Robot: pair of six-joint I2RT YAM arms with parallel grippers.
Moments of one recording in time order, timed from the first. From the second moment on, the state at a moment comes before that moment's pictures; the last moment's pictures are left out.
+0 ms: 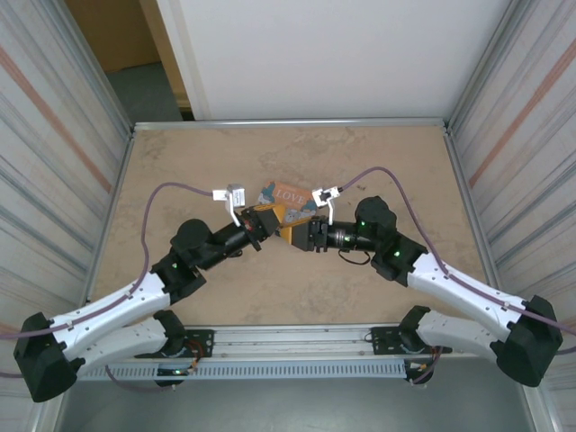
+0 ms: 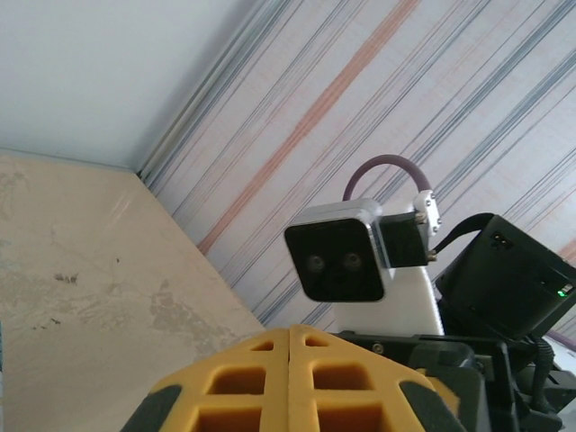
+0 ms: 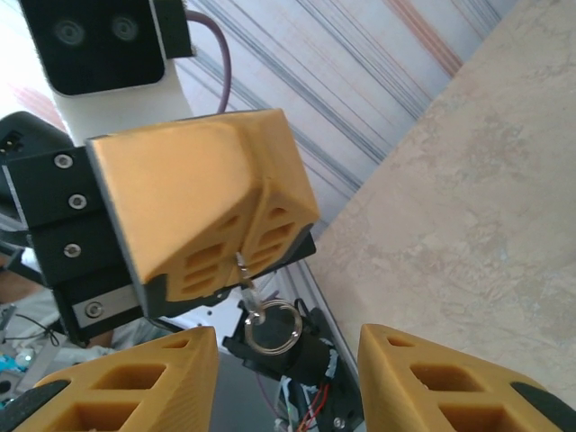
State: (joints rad) left arm -0.88 0.90 0.60 0.43 0.11 -0.70; right arm 0.81 1.02 0.71 0.20 -0.56 0.80
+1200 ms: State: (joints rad) left arm -0.88 0.92 0.60 0.45 0.11 -0.71; right arm 0.82 1.06 0.75 0.22 -0.55 0.80
